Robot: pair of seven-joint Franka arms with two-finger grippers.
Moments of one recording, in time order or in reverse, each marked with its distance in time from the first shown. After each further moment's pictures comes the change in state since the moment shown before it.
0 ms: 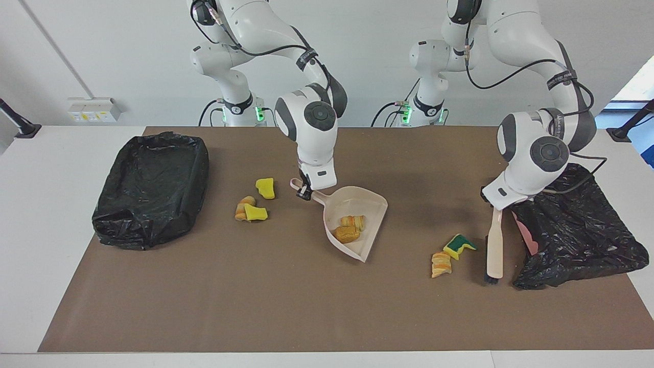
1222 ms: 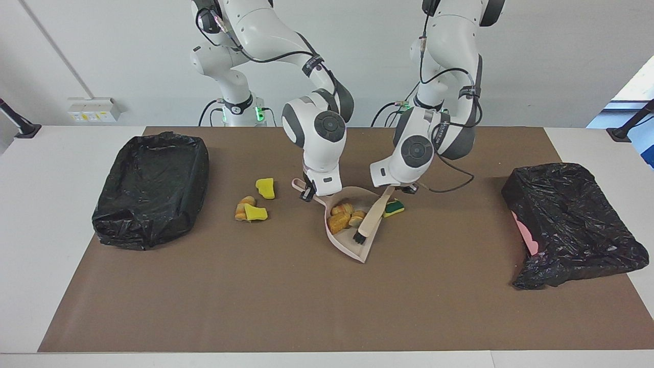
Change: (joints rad) left arm -0.421 -0.063 -0.019 -0.115 -0.324 -0.042 -0.119; right arm 0.003 0.008 0.000 -0.003 -0.001 0.005 0.000
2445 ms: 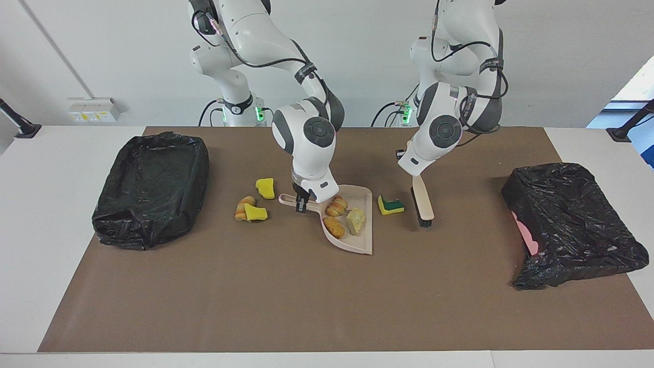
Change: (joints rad) left arm 0.065 -0.245 0.068 -0.253 0.012 -0.130 -0.538; right arm -0.042 0.009 -0.005 -0.016 -0.071 0.073 -0.359
